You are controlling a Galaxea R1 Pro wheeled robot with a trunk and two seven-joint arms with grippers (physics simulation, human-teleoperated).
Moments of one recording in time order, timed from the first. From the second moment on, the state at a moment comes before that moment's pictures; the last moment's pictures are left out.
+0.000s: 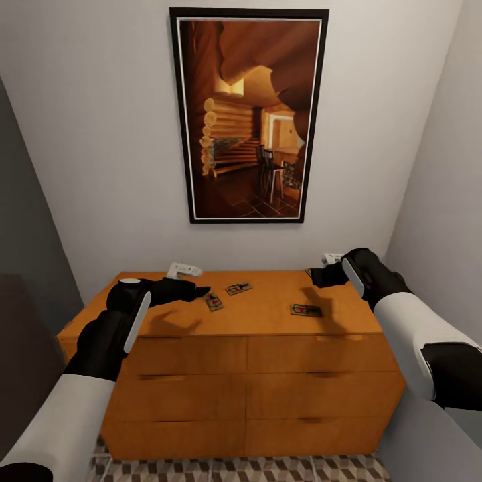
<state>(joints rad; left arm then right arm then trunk) -0.78 0.04 -0.10 -1.28 -0.02 0.86 -0.45 -1.22 -0.13 0.10 -0.50 -0.04 0.86 0.31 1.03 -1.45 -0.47</state>
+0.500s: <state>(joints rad) -0.78 0.04 -0.10 -1.28 -0.02 0.85 -0.45 -1.22 -0.13 0.10 -0.50 -0.04 0.86 0.31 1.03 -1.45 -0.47</state>
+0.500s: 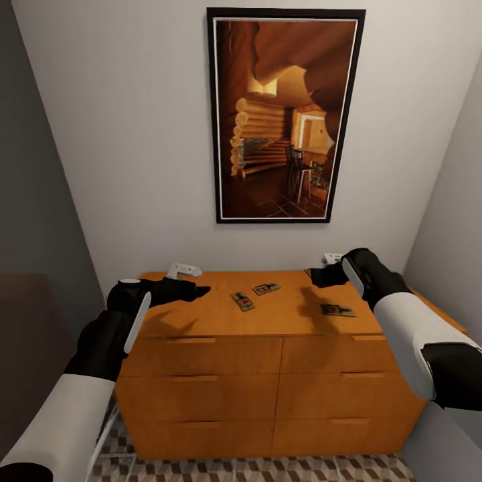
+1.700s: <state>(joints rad) -0.78 0.02 -0.14 -1.17 -0.02 0.78 -0.45 -1.22 -0.13 0.10 -0.42 -0.04 0.81 0.19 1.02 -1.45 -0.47</state>
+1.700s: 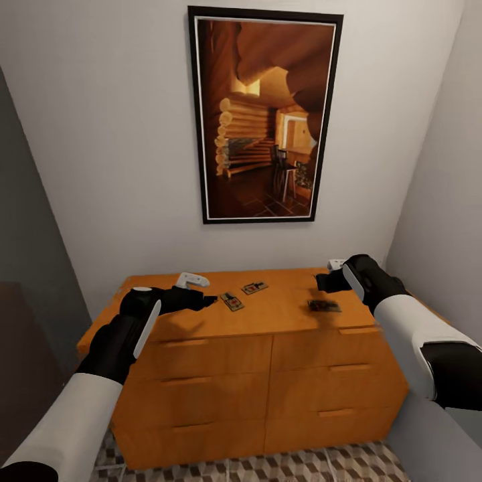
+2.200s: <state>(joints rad) -0.78 0.02 -0.13 -1.17 -0.02 0.78 -0.45 -1.23 -0.13 0.10 -0.42 -0.04 0.81 0.19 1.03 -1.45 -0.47</state>
